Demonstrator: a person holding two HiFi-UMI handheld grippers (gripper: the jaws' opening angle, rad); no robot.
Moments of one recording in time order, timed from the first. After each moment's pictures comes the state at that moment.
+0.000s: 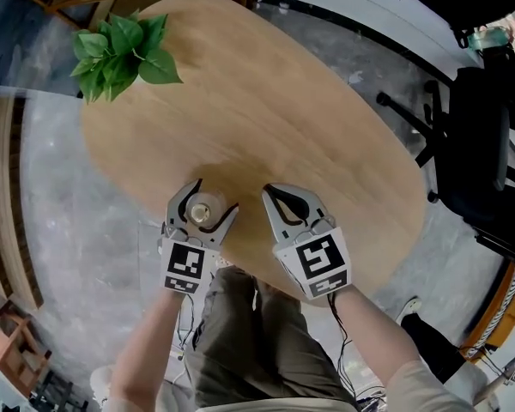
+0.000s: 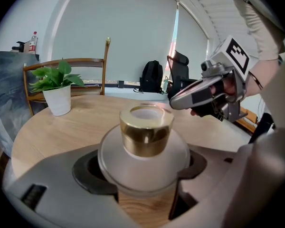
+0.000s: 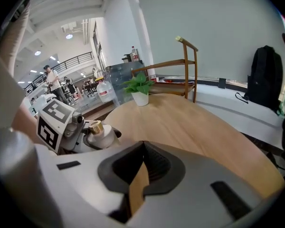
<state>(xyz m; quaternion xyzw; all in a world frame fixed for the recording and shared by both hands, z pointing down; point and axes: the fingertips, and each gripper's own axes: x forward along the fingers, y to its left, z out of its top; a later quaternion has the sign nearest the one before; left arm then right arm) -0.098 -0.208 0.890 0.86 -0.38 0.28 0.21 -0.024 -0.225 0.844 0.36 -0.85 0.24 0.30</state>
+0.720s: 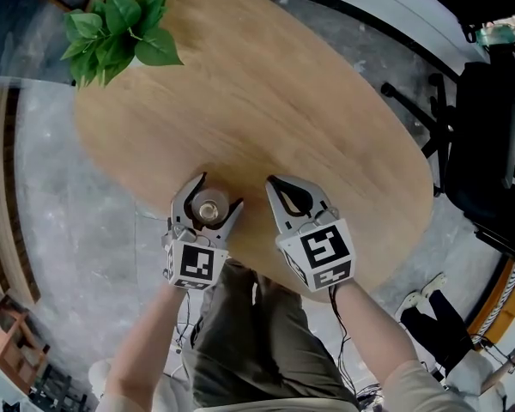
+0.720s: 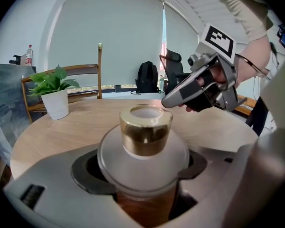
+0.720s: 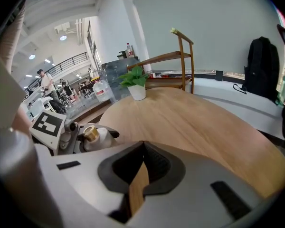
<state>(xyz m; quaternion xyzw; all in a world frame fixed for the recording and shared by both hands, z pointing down) -0.093 -0.192 0.916 0.87 -0.38 0.29 0.15 -0.023 -0.218 0.875 0.37 -0.84 0.26 0.30</state>
